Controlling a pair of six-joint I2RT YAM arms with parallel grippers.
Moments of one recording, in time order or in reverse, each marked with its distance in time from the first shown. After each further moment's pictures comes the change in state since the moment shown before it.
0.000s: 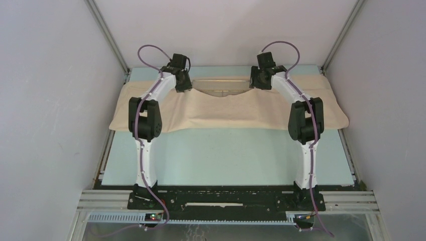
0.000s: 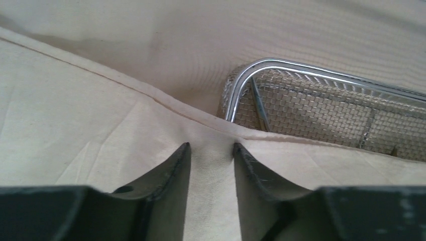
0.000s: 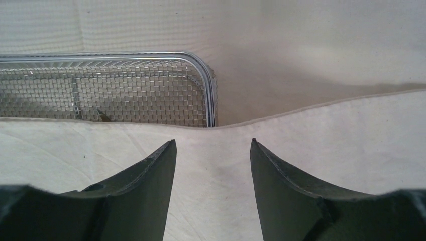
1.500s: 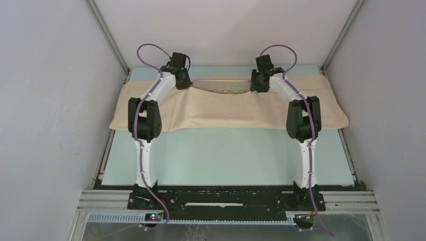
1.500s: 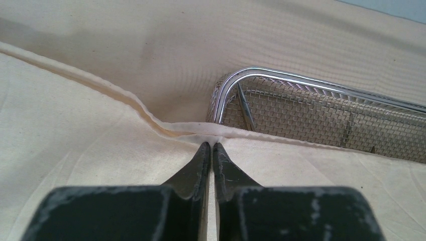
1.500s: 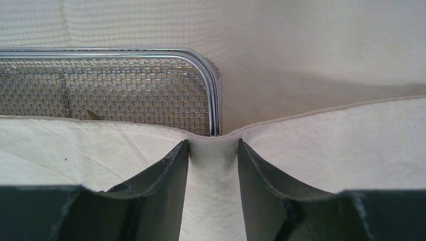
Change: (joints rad) left arm -0.002 -0.013 -0.002 0.043 0.024 -0.014; right arm 0.003 0.063 0.016 0.002 -0.030 0.008
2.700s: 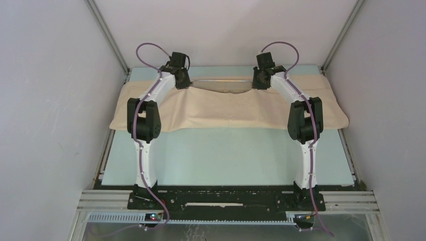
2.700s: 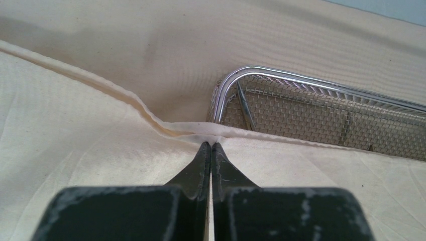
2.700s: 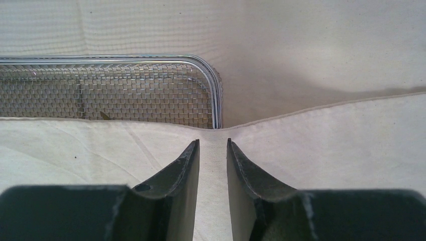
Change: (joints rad) left arm -0.001 -0.021 -0.016 0.008 -0.007 0.008; right arm 0.003 -0.039 -0.001 0.003 0.019 0.001
